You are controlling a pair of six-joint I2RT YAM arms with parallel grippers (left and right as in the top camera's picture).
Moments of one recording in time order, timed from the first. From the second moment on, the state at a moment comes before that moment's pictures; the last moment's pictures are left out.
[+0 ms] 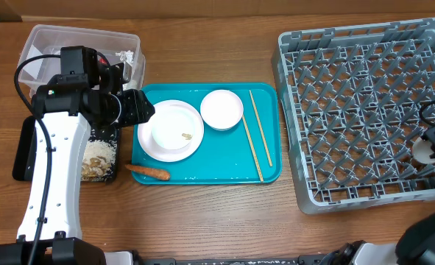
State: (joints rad) left arm 0.07 1.53 1.43 -1.11 0.39 -0.11; right arm -0.65 1.60 1.34 -1.06 0.05 0.35
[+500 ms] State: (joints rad) left arm 0.07 1.53 1.43 -1.12 0.38 -0.10; right arm -0.65 1.61 1.34 -1.04 -0.27 0.29
